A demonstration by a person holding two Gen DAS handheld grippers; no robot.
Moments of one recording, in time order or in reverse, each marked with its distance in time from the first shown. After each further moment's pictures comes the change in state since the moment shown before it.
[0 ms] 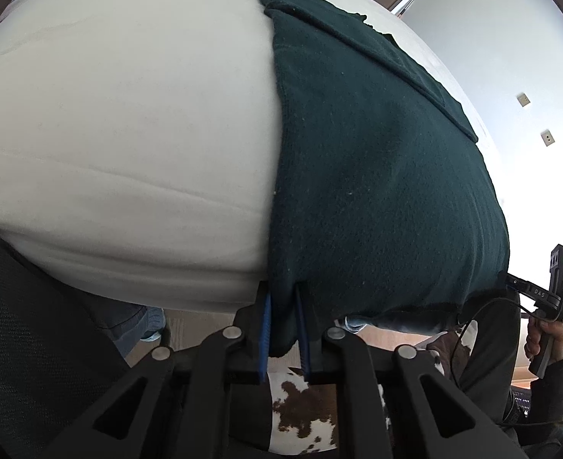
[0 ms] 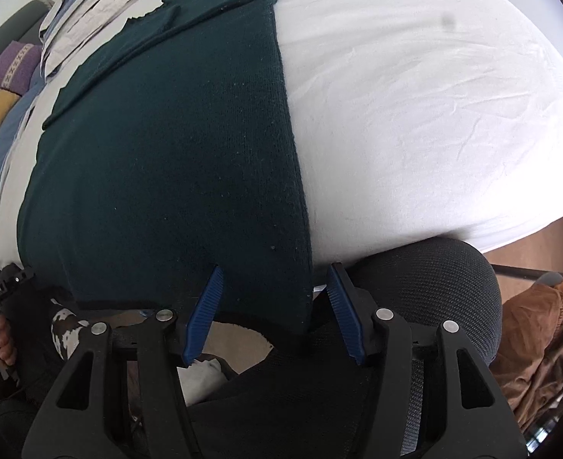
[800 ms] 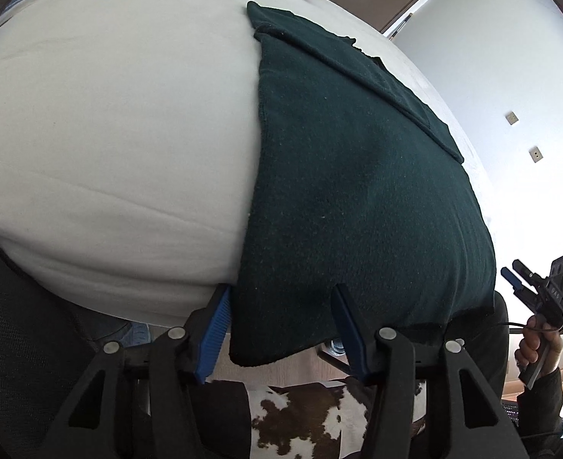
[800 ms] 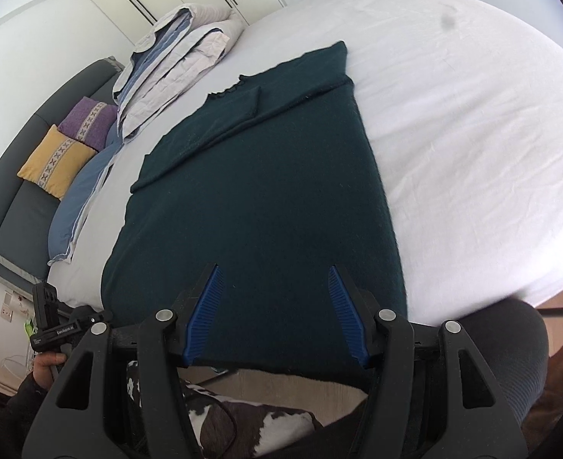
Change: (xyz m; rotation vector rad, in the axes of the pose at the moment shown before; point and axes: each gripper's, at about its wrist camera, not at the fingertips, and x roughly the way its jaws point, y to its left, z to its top) left arm -0.004 -0.011 0.002 -0.029 -0.097 -0.061; right arm -0.044 0.016 0.004 0.067 -0.268 0.326
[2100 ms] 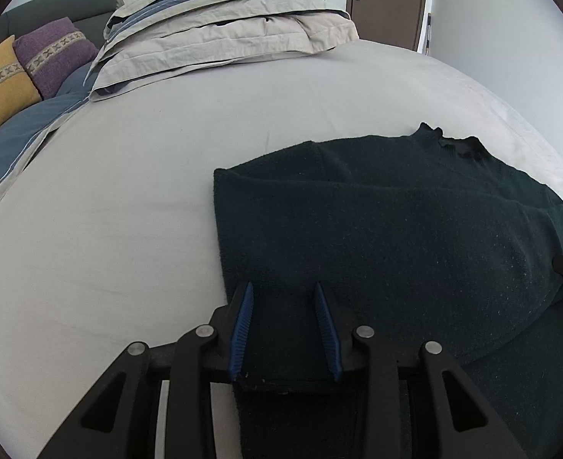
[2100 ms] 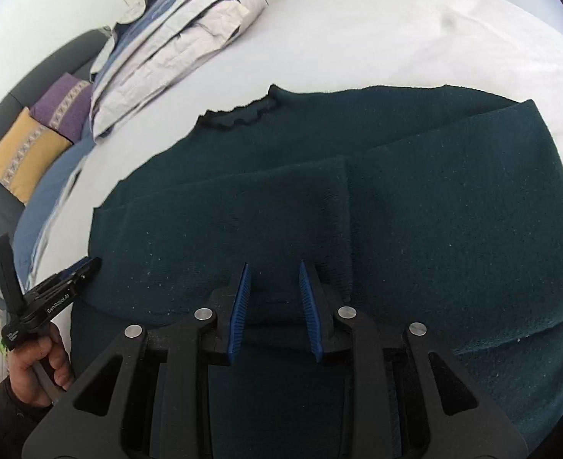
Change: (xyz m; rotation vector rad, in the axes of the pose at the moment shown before) left arm 0.118 -0.047 0.260 0.242 -0.237 0.444; right arm 0.275 0.099 0.249 -0.101 0.009 -0.002
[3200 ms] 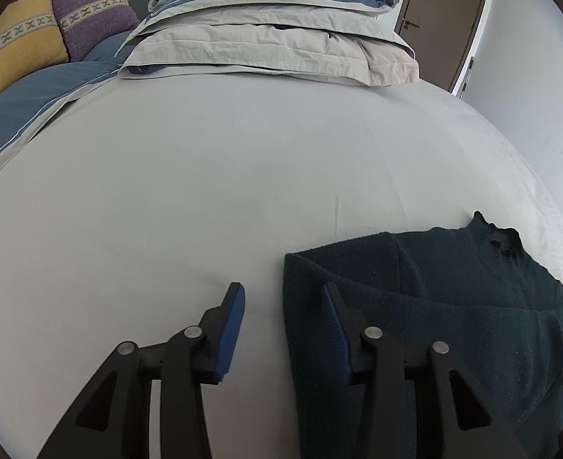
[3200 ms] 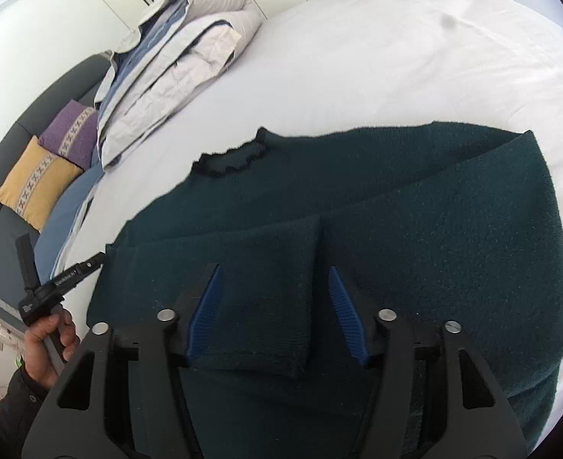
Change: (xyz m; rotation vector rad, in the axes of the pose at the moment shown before) left arm 0.032 0.060 0.057 -0.222 -0.009 -0.015; right arm 0.012 -0.006 0.047 0.022 -0.066 0.068
